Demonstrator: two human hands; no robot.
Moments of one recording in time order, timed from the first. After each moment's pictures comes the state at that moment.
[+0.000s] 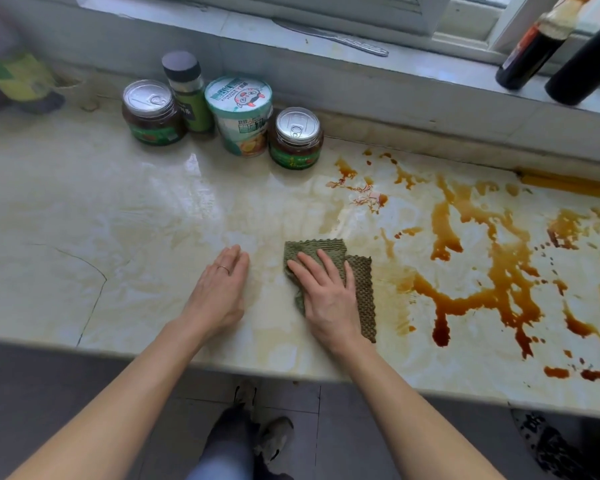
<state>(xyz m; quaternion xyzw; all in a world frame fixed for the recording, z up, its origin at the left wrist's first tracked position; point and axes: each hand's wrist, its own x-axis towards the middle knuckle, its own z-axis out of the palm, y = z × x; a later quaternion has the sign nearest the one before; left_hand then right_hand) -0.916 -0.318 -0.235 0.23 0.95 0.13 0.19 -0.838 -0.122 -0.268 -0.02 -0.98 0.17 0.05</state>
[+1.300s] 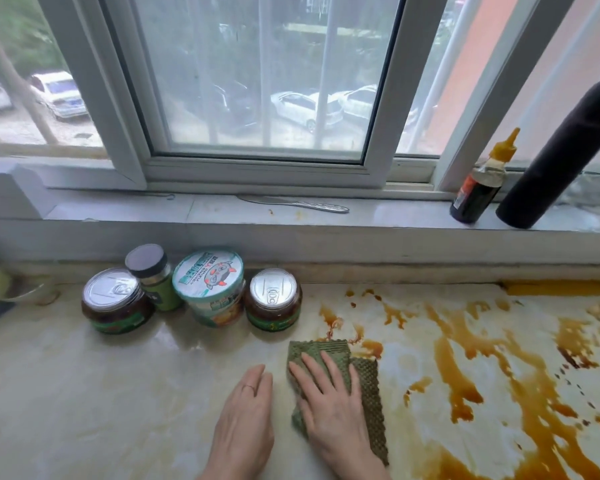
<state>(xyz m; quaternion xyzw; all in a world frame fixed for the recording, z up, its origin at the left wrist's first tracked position) -1.019 -0.234 -0.232 0.31 0.94 0.14 0.07 -0.955 -0.077 -0.270 -0.10 -0.99 0.09 0.05</state>
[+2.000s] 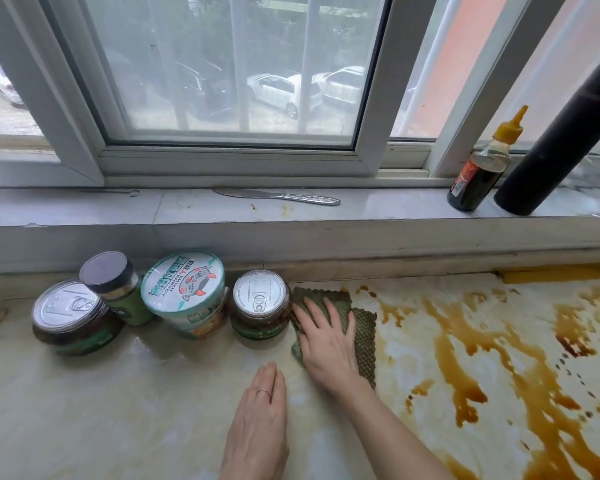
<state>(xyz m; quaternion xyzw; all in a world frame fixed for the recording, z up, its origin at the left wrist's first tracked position) -1.035 -0.199 -0.258 0.36 0.92 0.12 0.00 -1.050 -0.029 -0.265 -0.18 -0.97 0.14 0.04</state>
